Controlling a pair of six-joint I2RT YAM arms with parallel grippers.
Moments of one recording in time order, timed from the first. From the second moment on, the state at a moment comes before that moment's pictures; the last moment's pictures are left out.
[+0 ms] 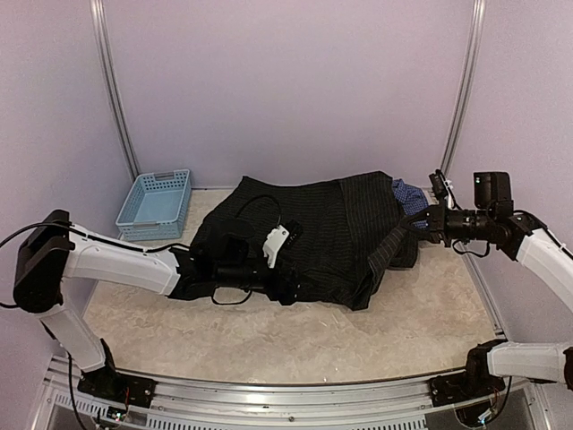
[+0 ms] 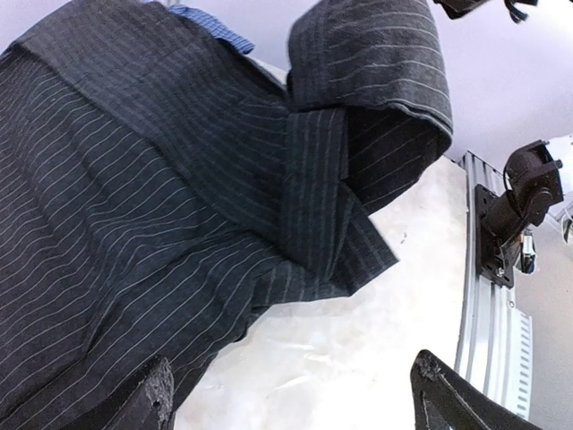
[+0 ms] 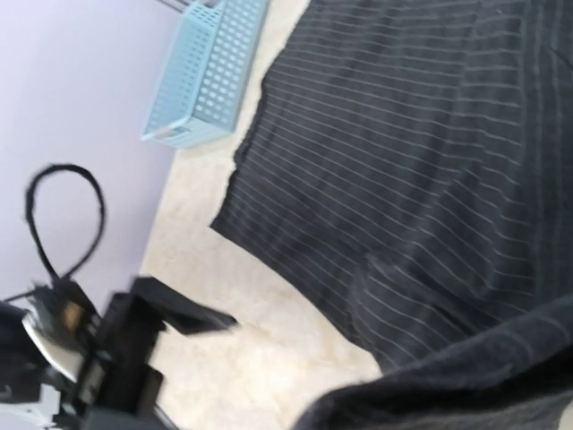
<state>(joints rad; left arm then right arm) -0.99 1.65 0.91 0.33 0.21 -0.20 0.18 1.01 0.87 -0.39 -0.74 0.56</state>
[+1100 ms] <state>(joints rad) -1.14 1.75 1.01 0.37 0.09 -0.03 0.18 1.00 1.21 -0.33 -0.97 0.67</state>
